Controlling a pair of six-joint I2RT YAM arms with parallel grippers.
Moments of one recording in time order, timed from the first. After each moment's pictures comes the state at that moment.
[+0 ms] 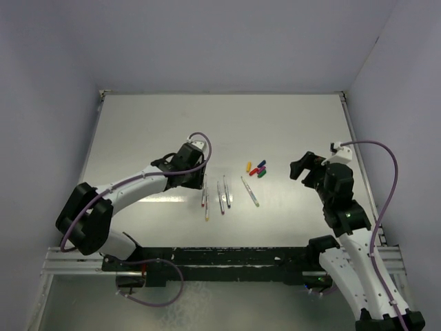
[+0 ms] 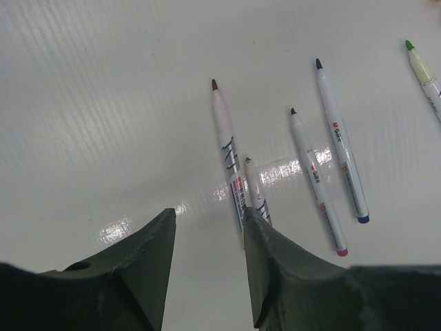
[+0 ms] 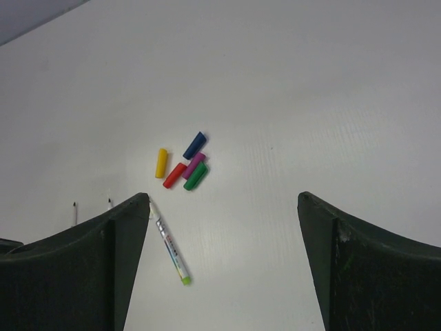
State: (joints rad) left arm -0.66 1.46 0.89 -0.40 -0.11 -0.43; right arm 0.20 0.59 0.61 -0.41 0.16 0.45
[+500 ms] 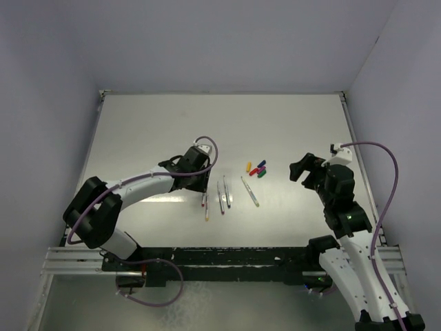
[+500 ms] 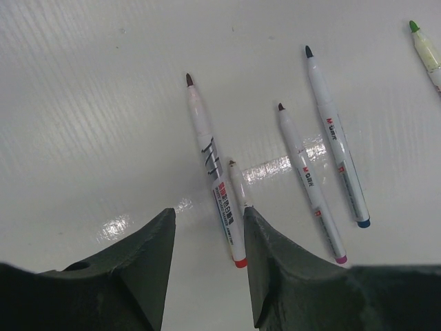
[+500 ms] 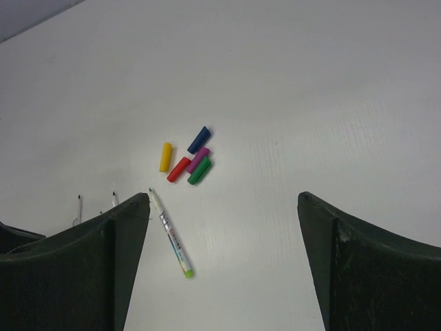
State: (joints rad) left arm -0.70 1.53 0.89 -0.36 -0.10 -0.43; right arm 0.20 0.57 0.61 -0.43 0.14 0.45
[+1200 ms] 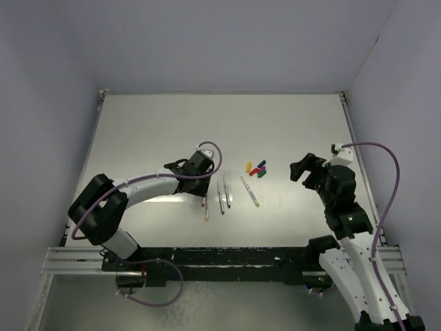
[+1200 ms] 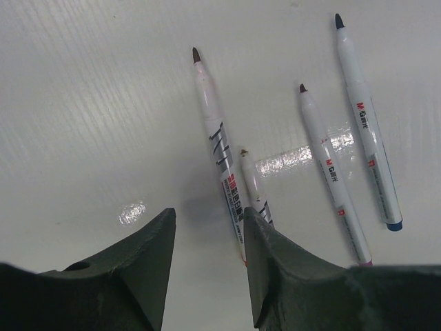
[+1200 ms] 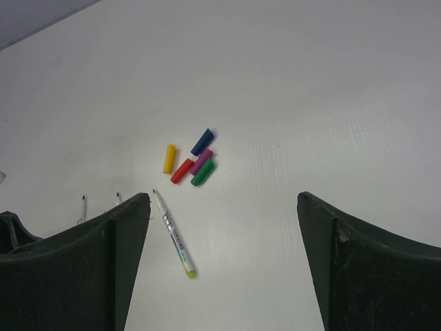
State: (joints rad) left arm -0.74 1.57 0.89 -0.38 -0.17 -0.44; right arm 0.20 0.55 0.61 -0.44 0.13 0.45
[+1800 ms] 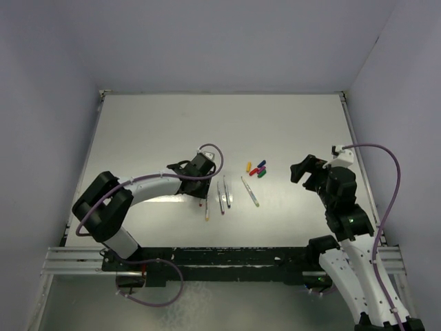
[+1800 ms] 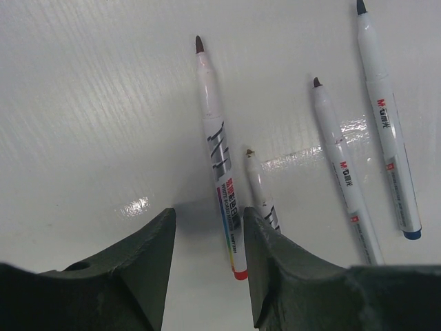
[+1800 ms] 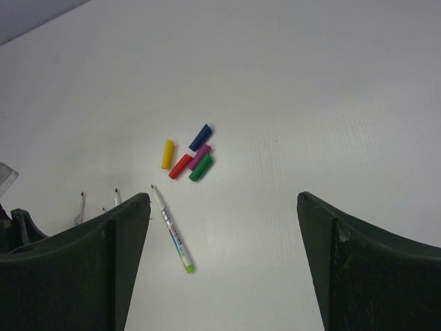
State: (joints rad) left arm -0.76 1.61 0.89 -0.38 -0.19 -0.45; right arm 0.20 0.53 0.61 -0.46 0.13 0.45
